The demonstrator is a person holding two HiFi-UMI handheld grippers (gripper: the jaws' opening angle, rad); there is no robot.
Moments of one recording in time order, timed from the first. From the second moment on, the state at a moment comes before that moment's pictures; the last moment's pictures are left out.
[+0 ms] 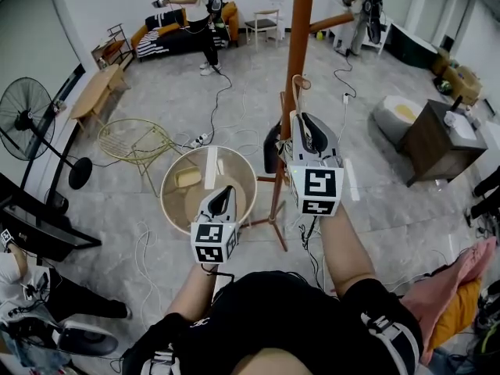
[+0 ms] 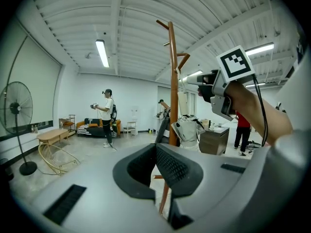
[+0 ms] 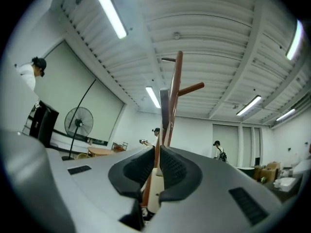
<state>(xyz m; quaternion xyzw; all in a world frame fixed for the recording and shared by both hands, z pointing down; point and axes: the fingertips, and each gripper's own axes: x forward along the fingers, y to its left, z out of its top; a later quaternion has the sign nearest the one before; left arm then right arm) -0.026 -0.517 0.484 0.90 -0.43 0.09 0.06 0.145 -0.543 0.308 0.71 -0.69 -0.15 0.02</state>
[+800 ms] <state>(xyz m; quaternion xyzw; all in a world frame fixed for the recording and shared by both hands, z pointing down) 0.019 -0.527 0.465 0.92 -0.38 0.09 0.05 0.159 -0.497 0.406 0.70 -0.71 -0.01 -0.01</state>
